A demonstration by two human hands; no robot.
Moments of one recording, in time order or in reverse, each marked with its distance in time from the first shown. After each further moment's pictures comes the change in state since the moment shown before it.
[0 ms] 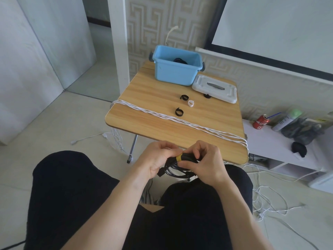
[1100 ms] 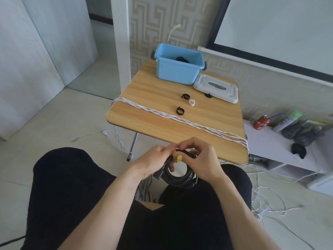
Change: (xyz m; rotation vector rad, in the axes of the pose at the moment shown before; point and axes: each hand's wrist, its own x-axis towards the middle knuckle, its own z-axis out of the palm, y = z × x) left_hand -0.003 -0.010 -0.016 0.443 -0.203 0.113; right_hand 0.008 0.000 0.010 0.042 -0.049 -0.038
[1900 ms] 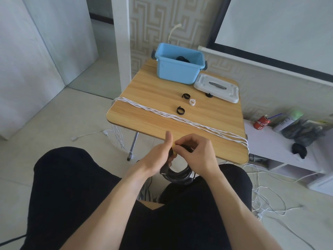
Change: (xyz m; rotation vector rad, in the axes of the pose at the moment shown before) left_hand 0.001 0.007 0.006 -0.093 0.018 0.062; right_hand 0.009 -0.011 0.011 -0.055 0.101 0.081
